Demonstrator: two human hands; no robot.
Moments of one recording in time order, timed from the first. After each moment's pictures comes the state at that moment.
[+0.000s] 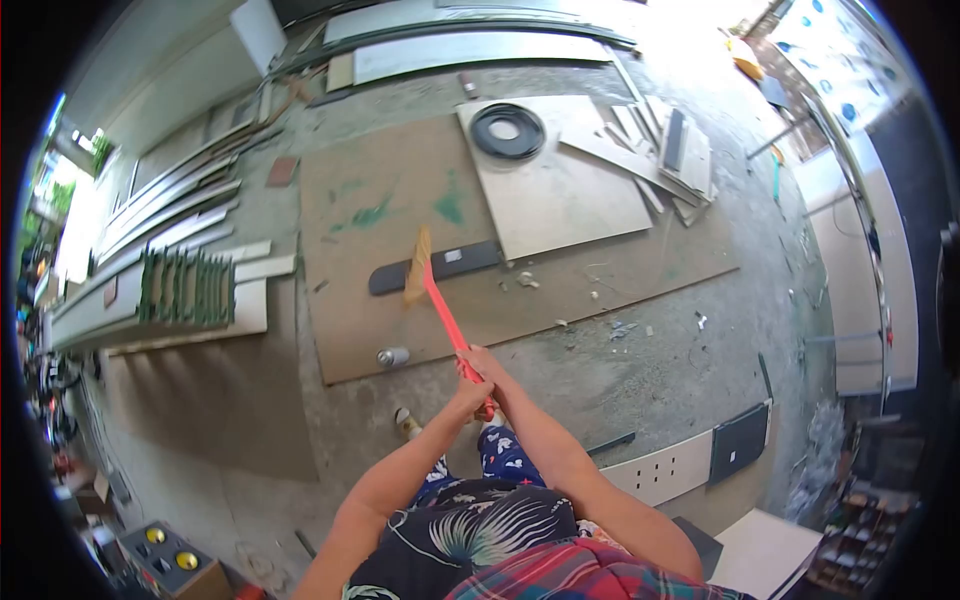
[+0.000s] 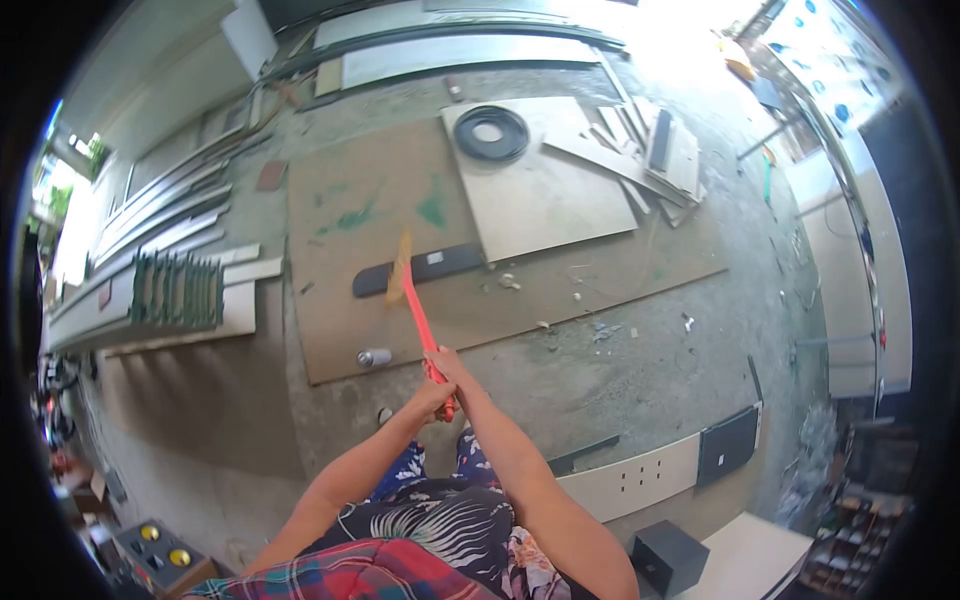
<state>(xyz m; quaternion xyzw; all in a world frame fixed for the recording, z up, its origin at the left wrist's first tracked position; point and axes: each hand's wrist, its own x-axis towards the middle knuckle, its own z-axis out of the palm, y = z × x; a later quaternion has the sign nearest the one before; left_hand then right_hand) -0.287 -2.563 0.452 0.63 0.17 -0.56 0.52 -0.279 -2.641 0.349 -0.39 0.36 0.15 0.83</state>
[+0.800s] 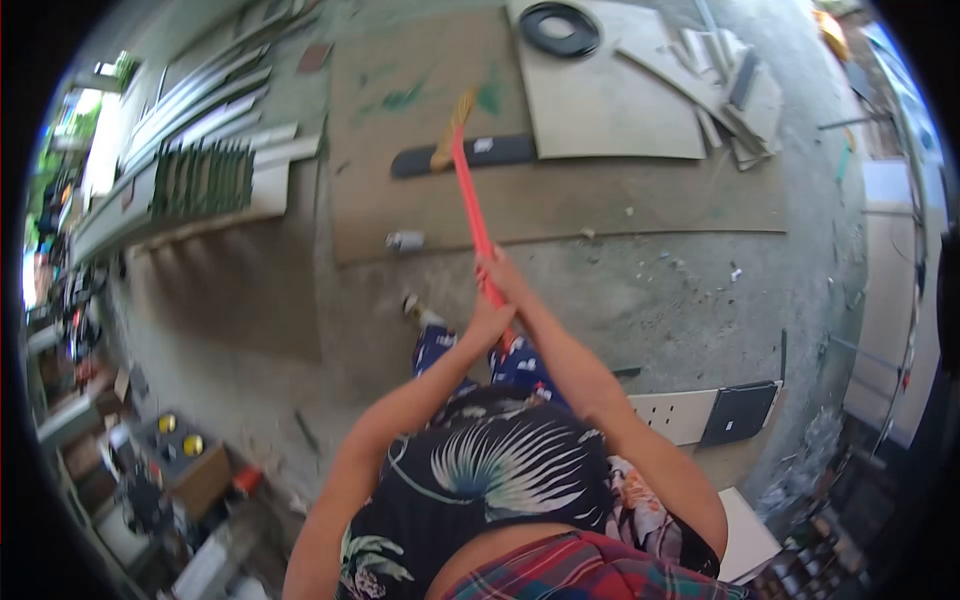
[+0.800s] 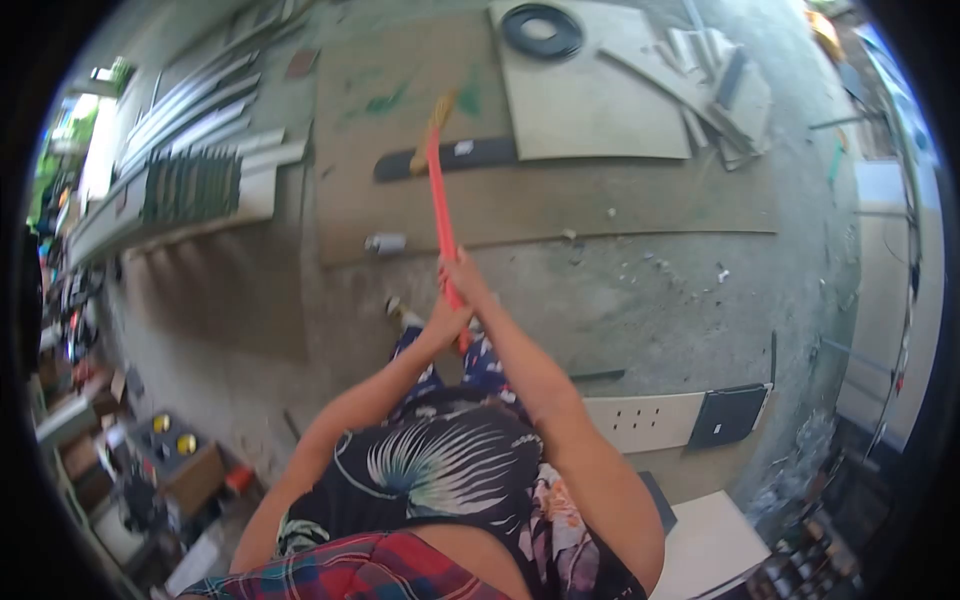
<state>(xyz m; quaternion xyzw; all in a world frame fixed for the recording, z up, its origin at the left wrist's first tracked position) -0.356 -2.599 0.458 0.70 0.09 -0.40 0.58 -0.323 -2.681 0.387 -0.47 0.28 0.14 0.82</state>
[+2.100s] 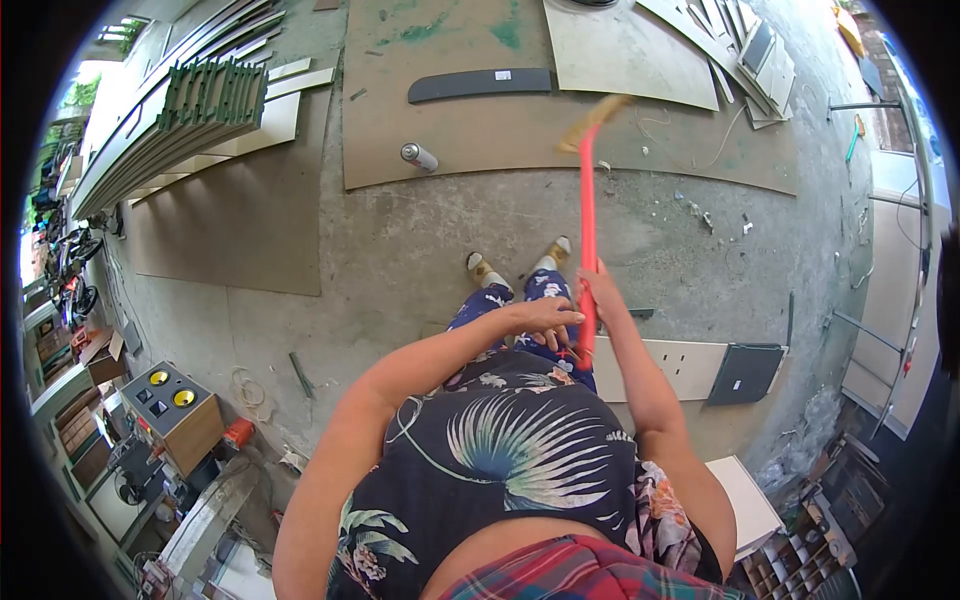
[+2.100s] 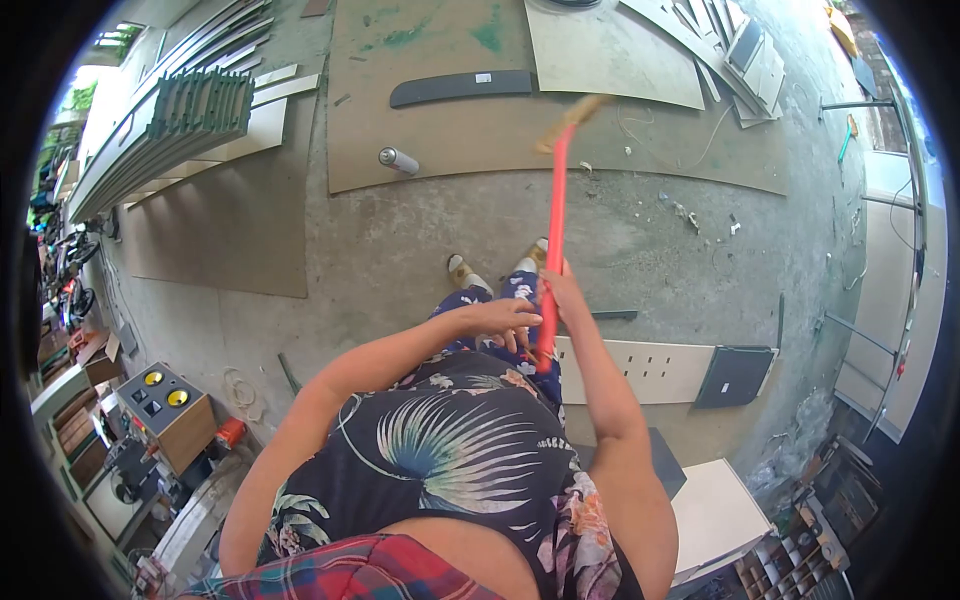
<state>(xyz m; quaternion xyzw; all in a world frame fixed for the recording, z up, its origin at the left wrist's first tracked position) -0.502 -2.537 0.495 0.49 -0.09 -0.77 0.40 -0.577 -2.689 0.422 -0.37 0.44 0.13 0.81</state>
